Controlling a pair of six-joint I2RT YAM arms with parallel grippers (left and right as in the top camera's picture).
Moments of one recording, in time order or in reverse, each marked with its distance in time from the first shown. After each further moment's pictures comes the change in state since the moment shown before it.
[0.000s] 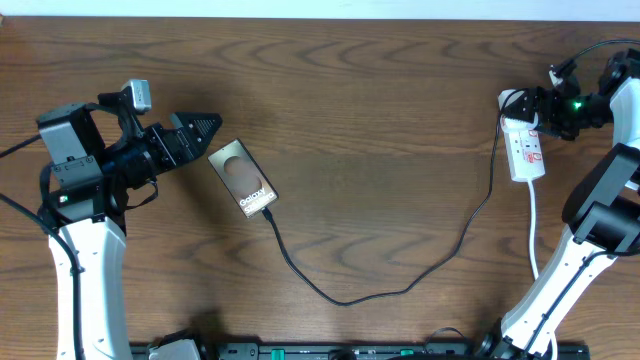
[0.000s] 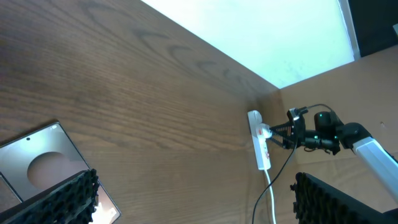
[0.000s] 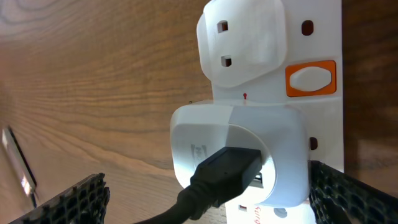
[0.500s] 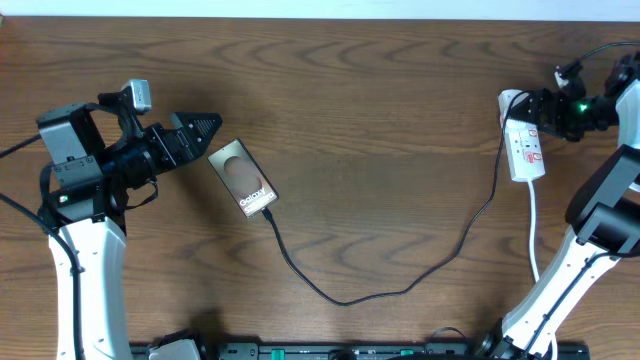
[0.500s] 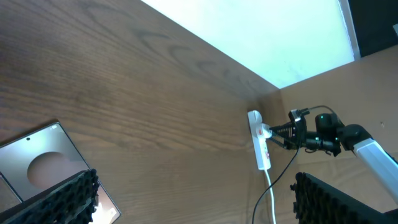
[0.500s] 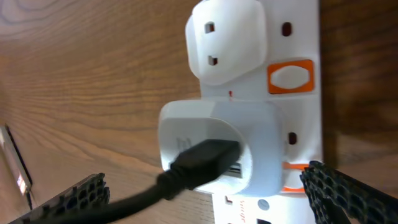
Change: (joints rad) left arm 0.000 0.000 0.000 0.000 0.000 0.000; right arm -0.017 0.000 0.000 0.000 -0.006 -0.042
